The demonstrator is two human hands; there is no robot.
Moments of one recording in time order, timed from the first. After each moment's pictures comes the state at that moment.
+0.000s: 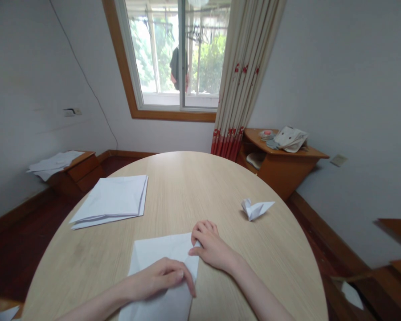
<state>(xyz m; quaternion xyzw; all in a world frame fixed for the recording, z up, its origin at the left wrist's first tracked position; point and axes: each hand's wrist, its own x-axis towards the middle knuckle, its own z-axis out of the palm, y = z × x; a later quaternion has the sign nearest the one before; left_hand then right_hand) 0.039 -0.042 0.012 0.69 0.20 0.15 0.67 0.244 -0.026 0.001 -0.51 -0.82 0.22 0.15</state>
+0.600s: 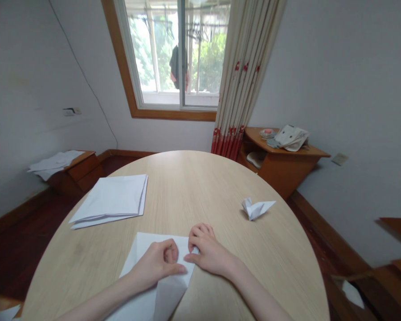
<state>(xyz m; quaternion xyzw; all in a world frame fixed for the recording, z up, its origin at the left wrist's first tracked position) 0.042 -0.032 -0.009 0.67 0.48 0.22 0.52 0.235 -0.032 0.002 -0.48 -0.83 0.25 0.16</state>
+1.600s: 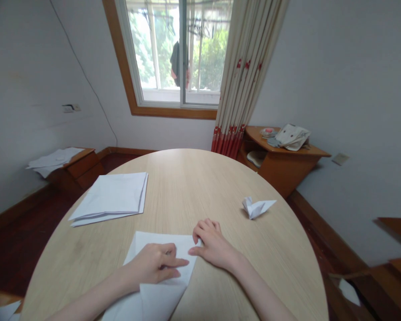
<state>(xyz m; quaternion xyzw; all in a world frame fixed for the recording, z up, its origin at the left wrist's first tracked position) 0.021 -0.023 -0.011 0.92 0.29 0.09 0.24 0.245 -0.027 0.004 -0.53 -0.81 0.22 0.13</state>
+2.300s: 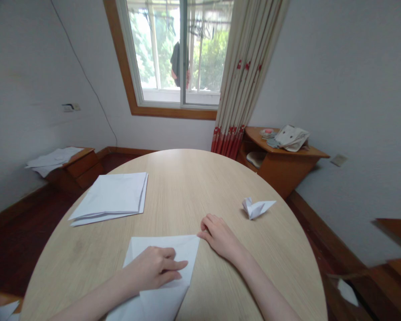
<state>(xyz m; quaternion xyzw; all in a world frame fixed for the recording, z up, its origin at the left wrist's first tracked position) 0.022 -0.029 -0.008 0.95 0.27 0.06 0.15 0.265 -0.014 -0.002 -0.56 -0.80 0.15 0.17</state>
